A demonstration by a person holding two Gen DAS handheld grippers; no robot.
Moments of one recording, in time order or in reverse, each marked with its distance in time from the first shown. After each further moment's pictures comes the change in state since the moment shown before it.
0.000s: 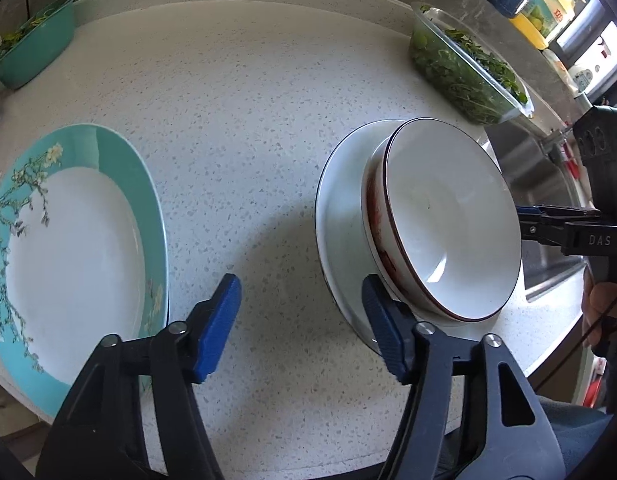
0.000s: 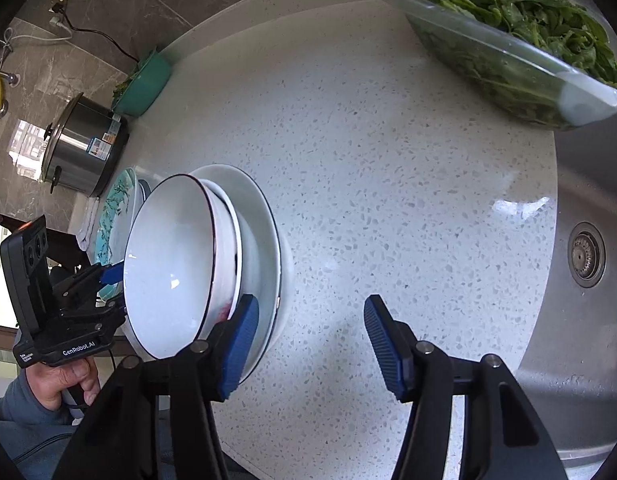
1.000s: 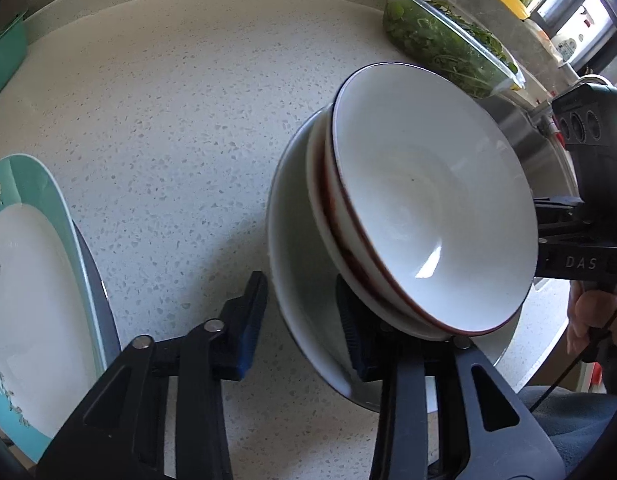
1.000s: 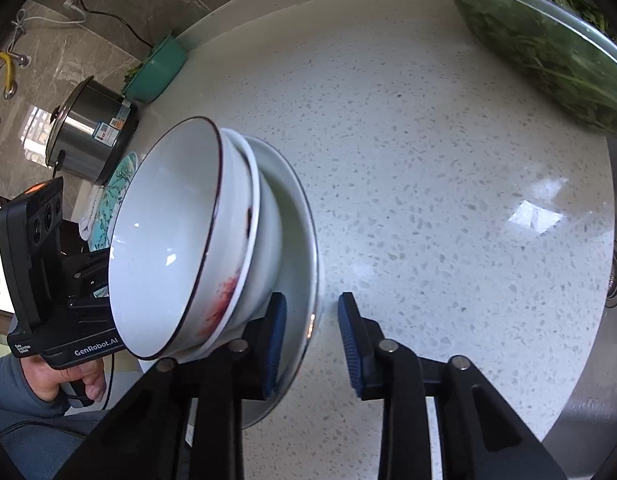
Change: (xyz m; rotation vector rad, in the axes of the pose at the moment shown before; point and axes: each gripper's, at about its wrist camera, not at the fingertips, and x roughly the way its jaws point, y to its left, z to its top) left arm 0.048 -0.017 0.022 0.099 0.030 -0.053; right arm 0.039 0.018 0.000 -0.054 -0.012 0.042
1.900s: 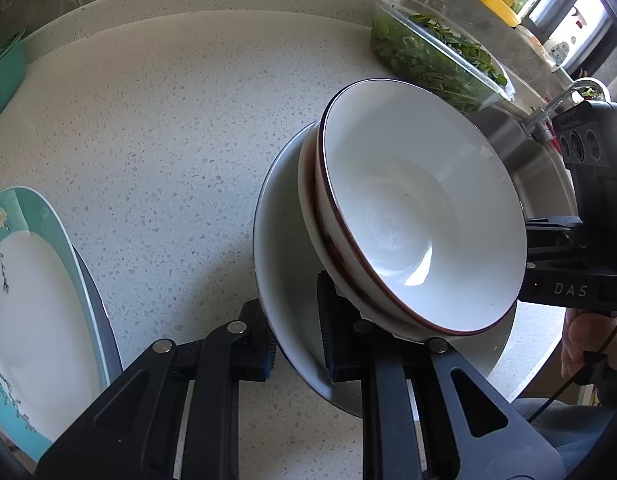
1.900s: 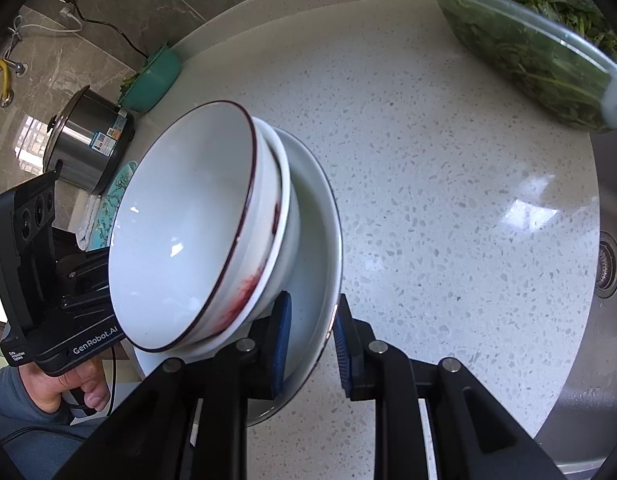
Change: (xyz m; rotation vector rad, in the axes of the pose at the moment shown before) left arm -0.014 -0.013 0.011 0.014 -0.055 0.000; right arm -0.016 0.007 -0.008 0.017 -0.035 -0.035
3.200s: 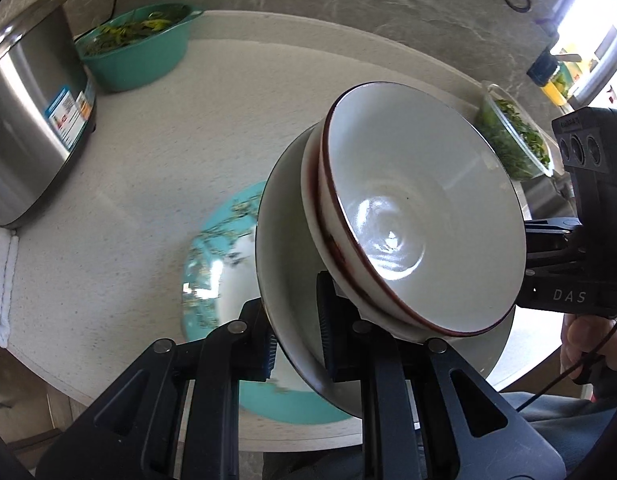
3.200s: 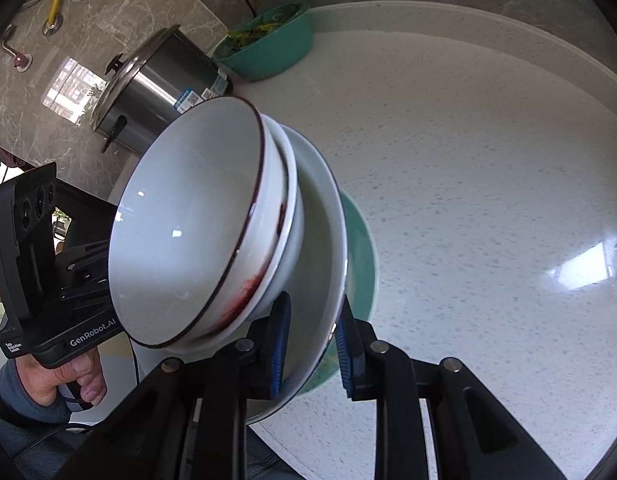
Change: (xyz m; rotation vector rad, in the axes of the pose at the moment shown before) left arm -0.167 0.212 -0.057 -0.163 -0.075 0.100; right arm 0.066 0.212 0.087 -0.198 0.062 0.073
